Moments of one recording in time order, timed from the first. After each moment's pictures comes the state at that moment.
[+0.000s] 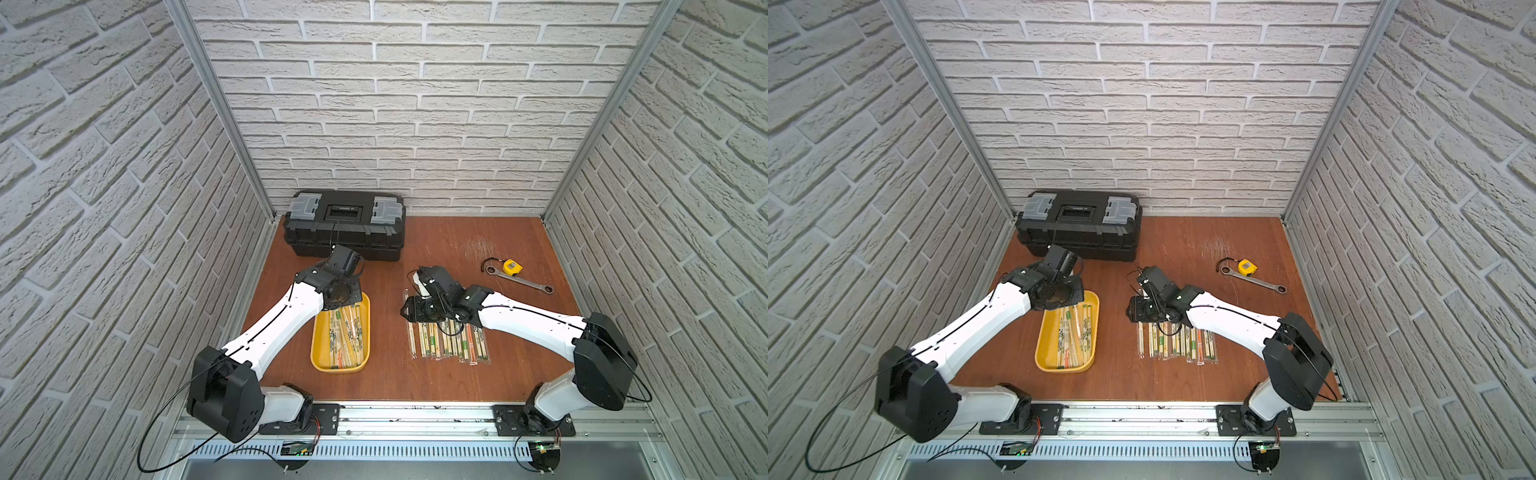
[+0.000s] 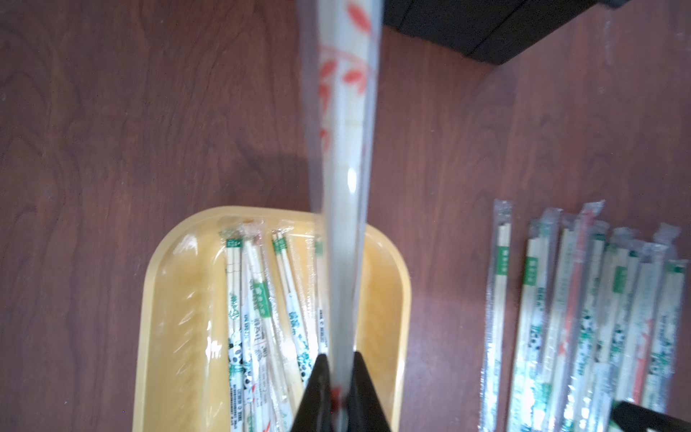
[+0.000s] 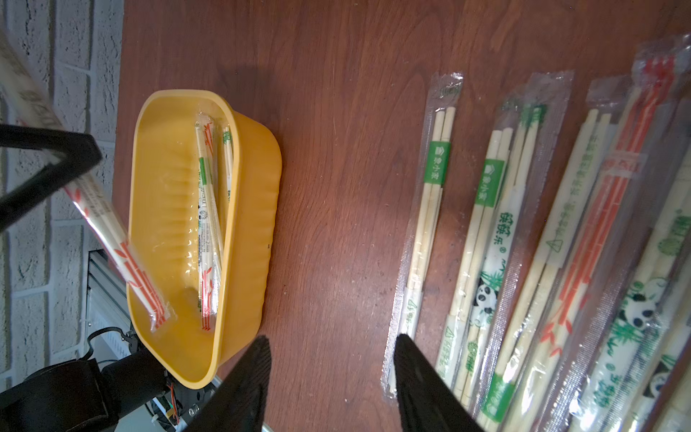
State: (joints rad) left arm -0.47 1.33 1.10 -0.87 -0.10 -0.59; right arm 0.76 1.55 1.06 -0.45 -0.14 0.73
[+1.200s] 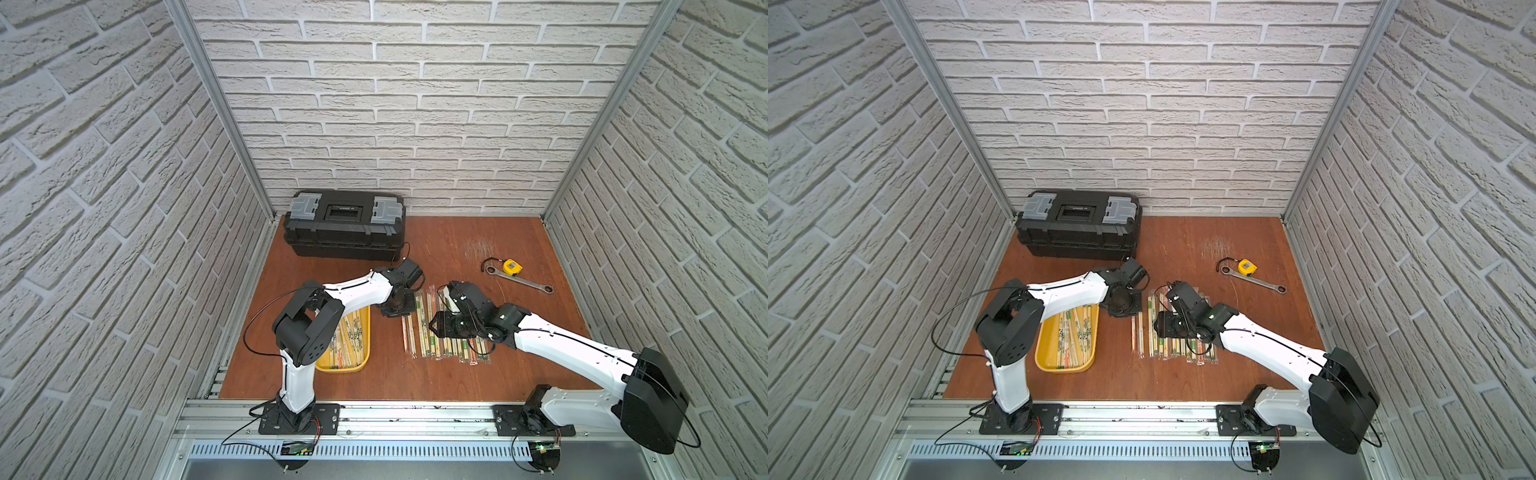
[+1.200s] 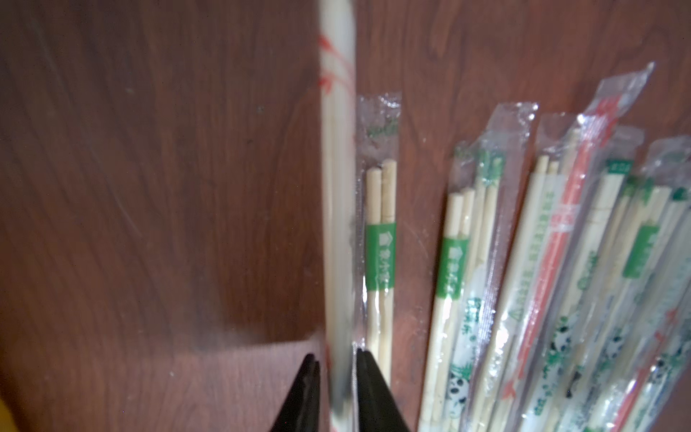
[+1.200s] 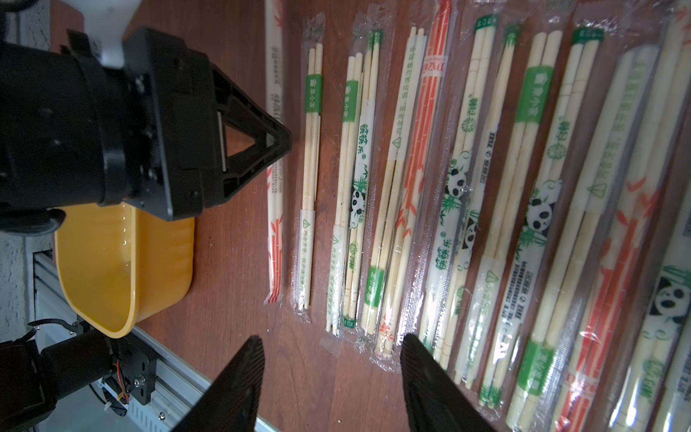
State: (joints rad) left arm -0.77 1.90 1.28 -0.68 0.03 -0.81; right arm 0.70 1.25 0.80 -0.54 -0.10 0.72
